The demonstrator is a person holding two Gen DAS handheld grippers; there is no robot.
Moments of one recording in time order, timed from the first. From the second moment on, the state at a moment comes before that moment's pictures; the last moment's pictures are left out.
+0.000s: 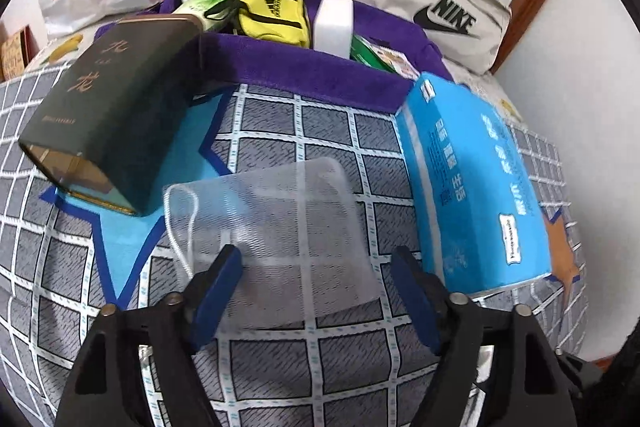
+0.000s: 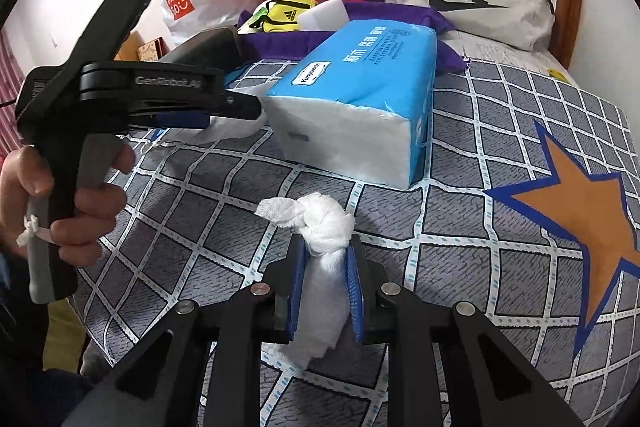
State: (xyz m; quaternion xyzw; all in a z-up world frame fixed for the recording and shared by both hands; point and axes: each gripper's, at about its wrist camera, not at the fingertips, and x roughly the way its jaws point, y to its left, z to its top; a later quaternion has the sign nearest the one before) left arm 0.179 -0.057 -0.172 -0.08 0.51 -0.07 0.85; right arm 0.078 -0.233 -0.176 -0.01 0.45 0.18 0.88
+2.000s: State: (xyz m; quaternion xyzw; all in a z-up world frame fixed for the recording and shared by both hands) left arm 0.119 0.015 -0.086 -0.04 0.42 -0.10 0.90; right arm 0.090 -0.185 -0.098 -0.02 0.40 0.15 0.90
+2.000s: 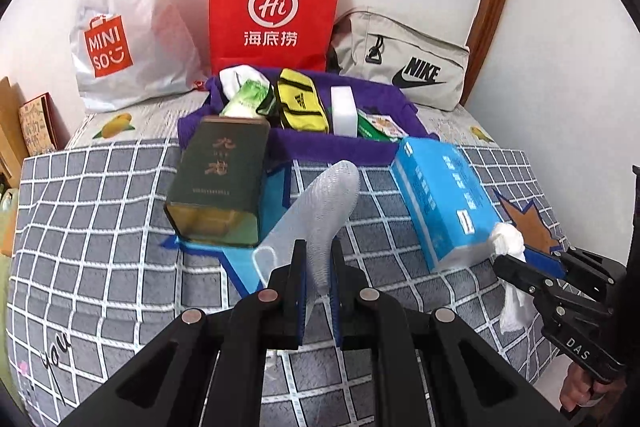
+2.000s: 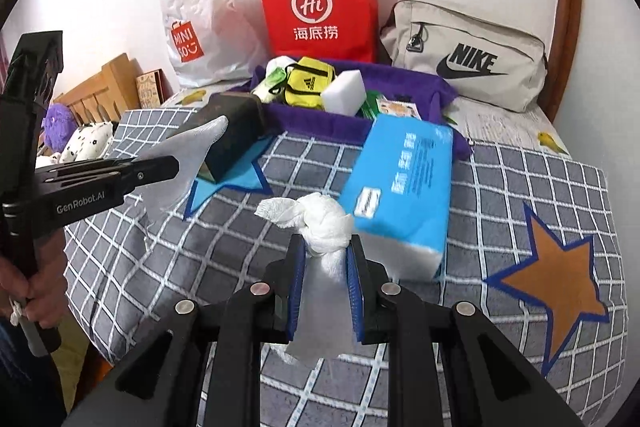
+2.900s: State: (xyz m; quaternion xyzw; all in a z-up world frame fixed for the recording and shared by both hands) left arm 0.239 0.009 -0.034 -0.06 0.43 -0.14 0.89; right arm 0.227 -0.203 -0.057 0.01 0.38 0.13 0.91
